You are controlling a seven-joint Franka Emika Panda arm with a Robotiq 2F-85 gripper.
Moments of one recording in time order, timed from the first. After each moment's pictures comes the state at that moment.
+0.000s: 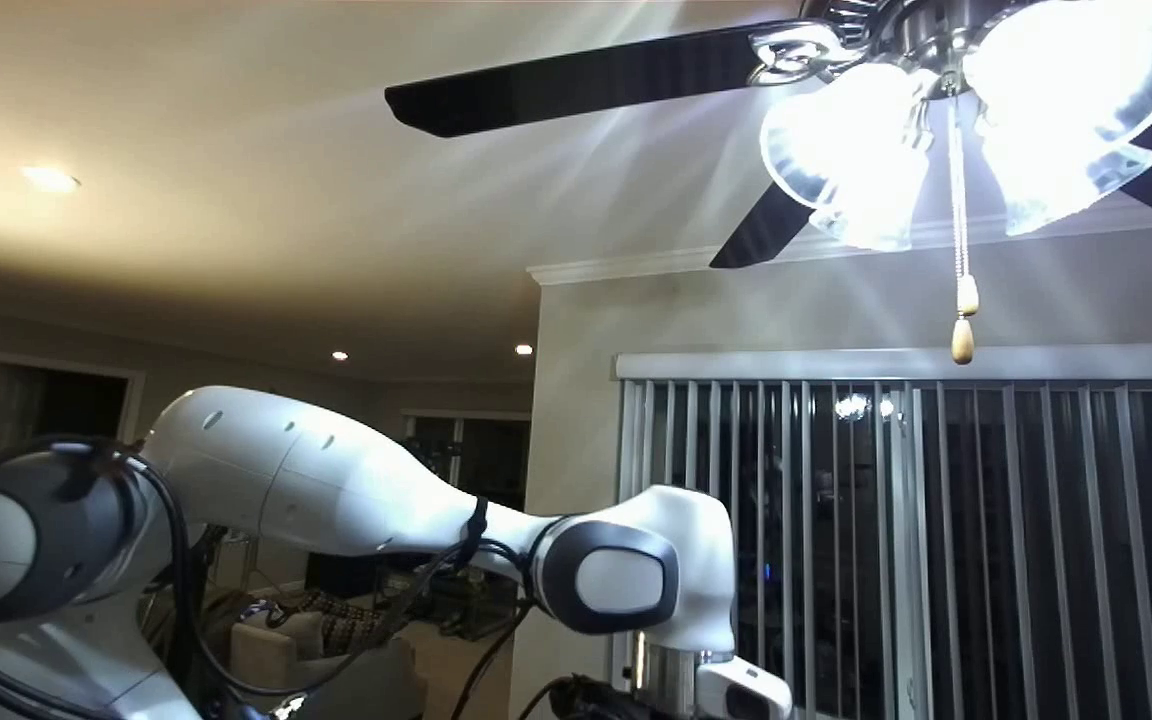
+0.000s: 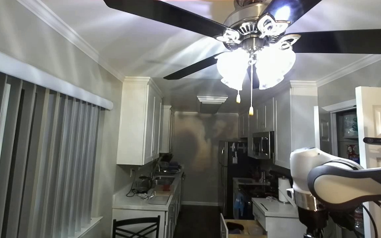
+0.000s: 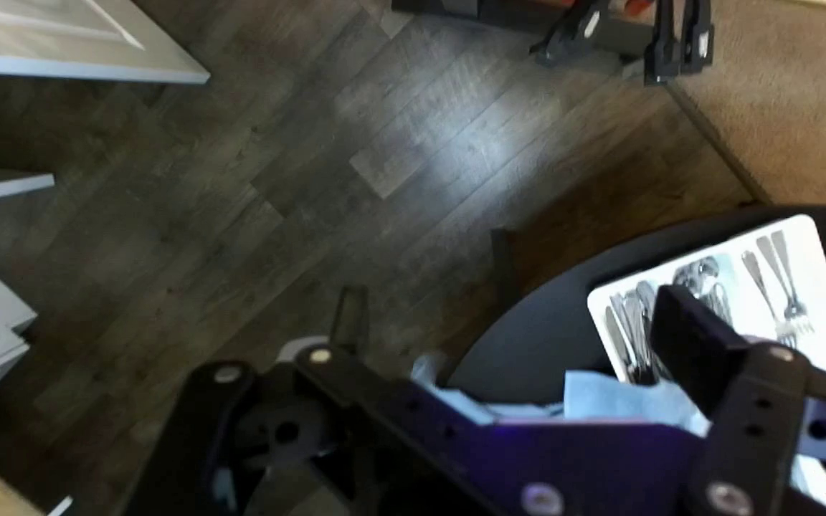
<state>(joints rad) 0.00 -0.70 -0.02 -2.55 -0.16 1.81 -0.14</state>
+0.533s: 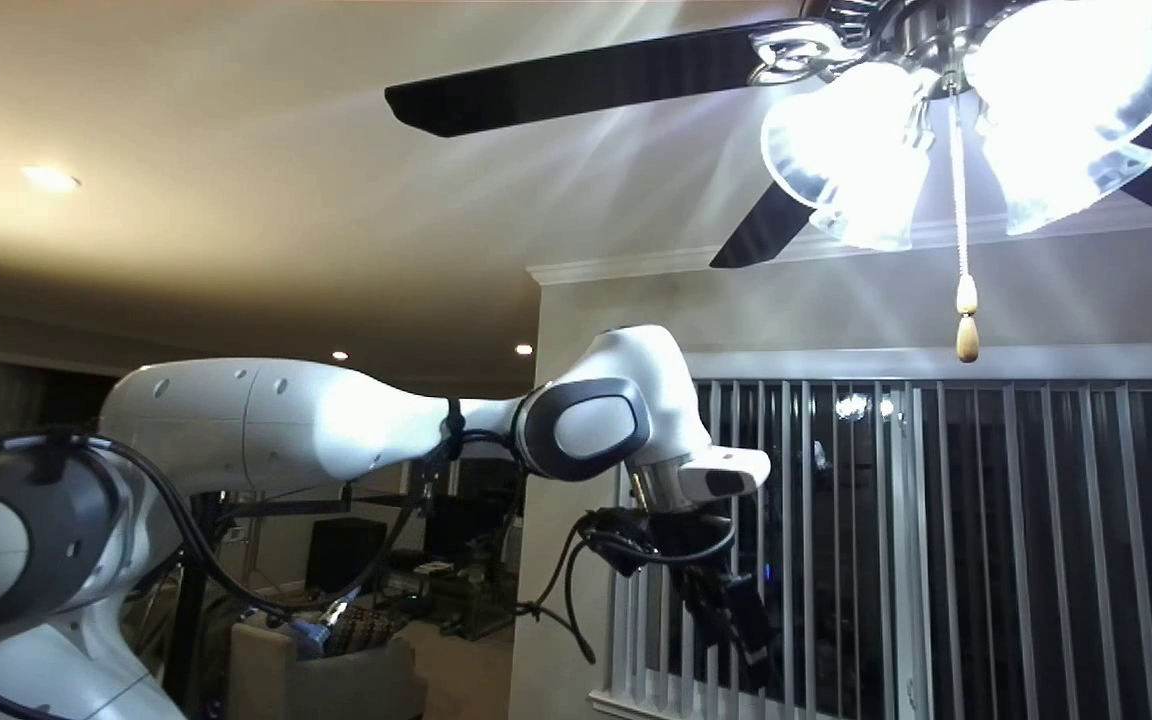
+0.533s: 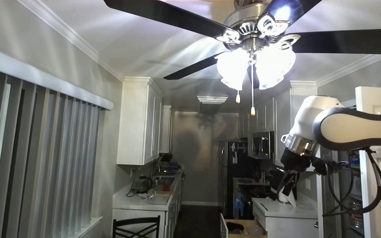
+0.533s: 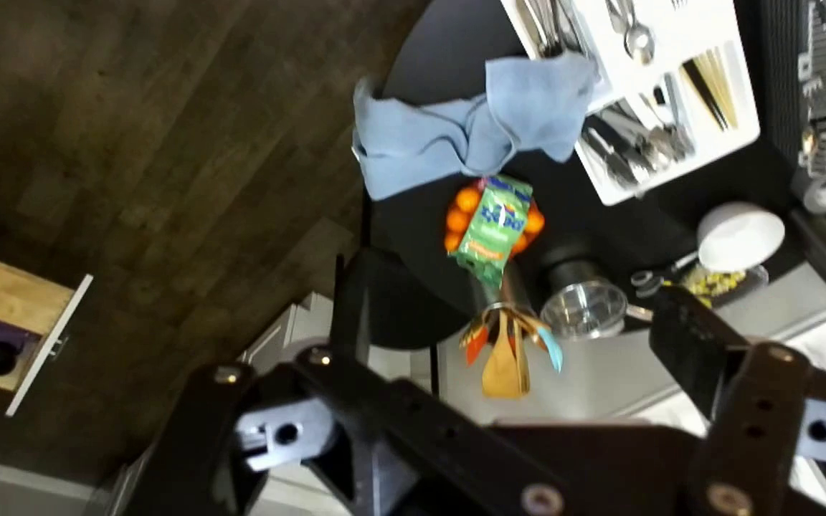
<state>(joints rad) 0.04 -0.74 0.01 -2.25 0.02 1.91 0.03</state>
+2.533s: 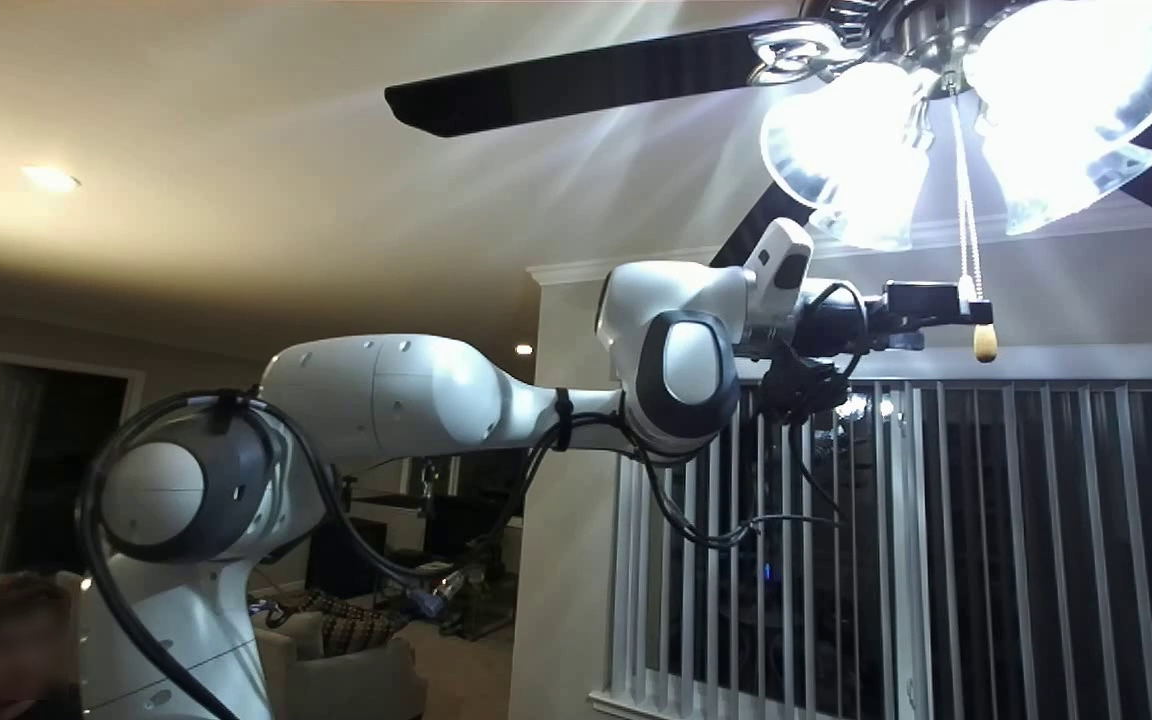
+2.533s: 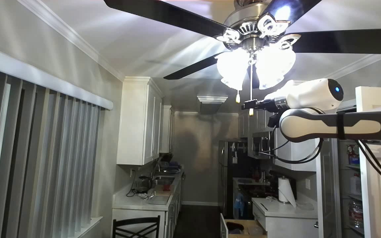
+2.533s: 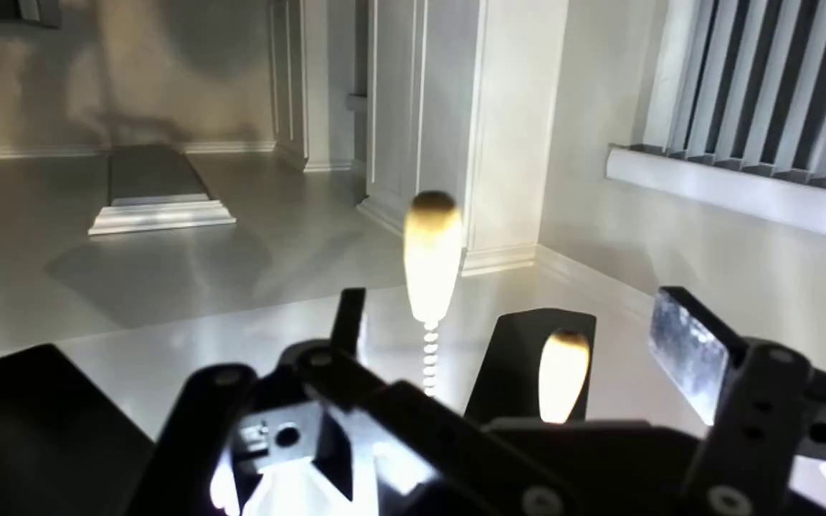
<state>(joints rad) -0.29 -0.44 0.14 -1.93 -0.15 3.06 0.17</state>
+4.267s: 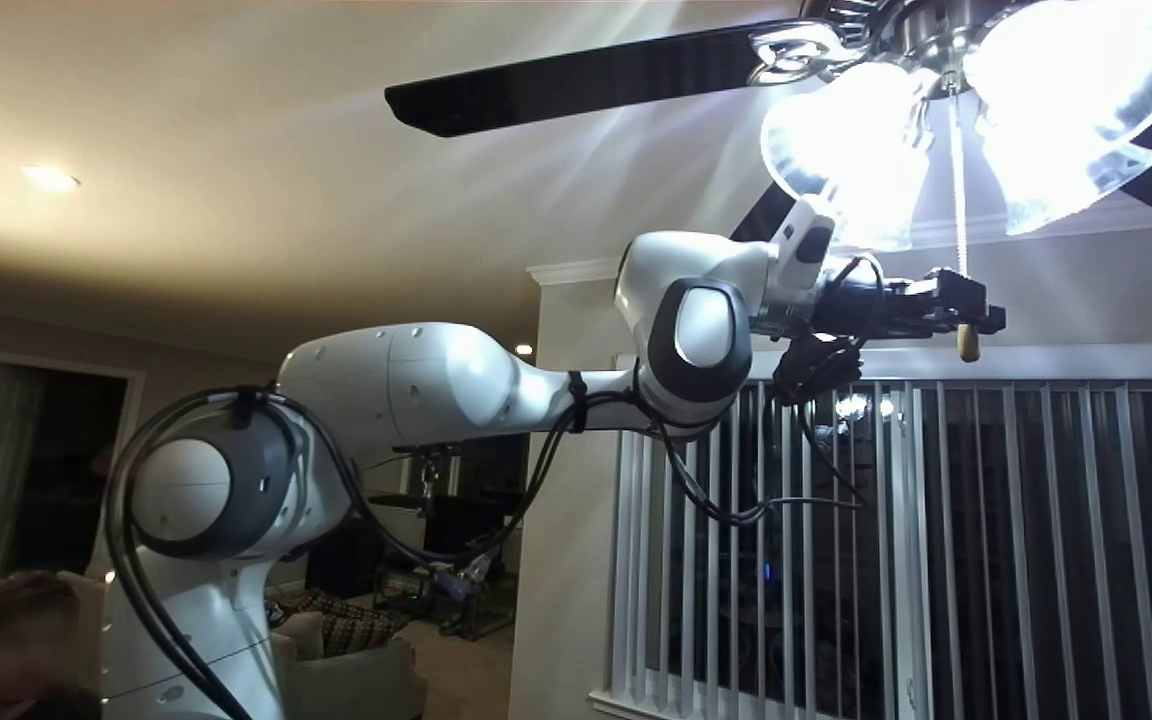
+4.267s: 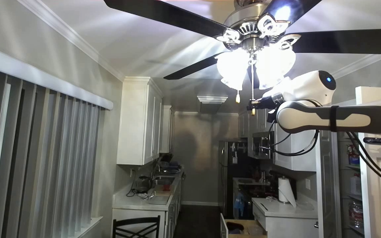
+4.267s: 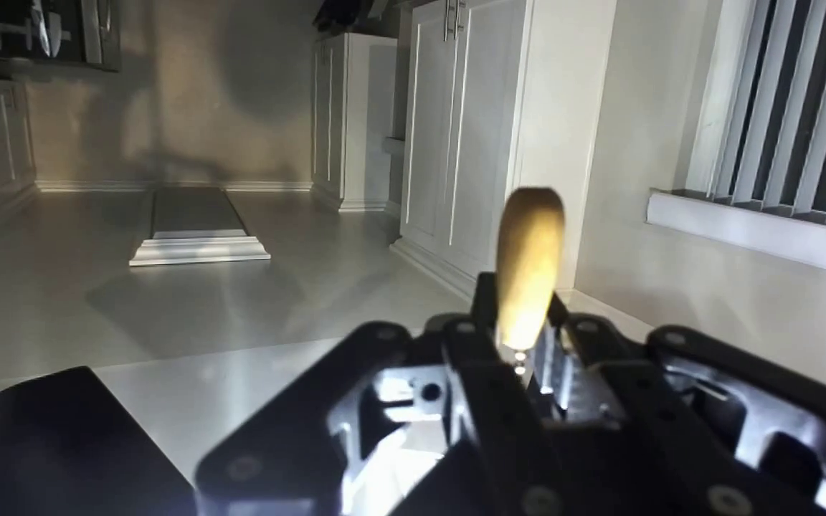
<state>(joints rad) -0.35 -0.38 0.17 -1.81 -0.16 2.90 0.18</state>
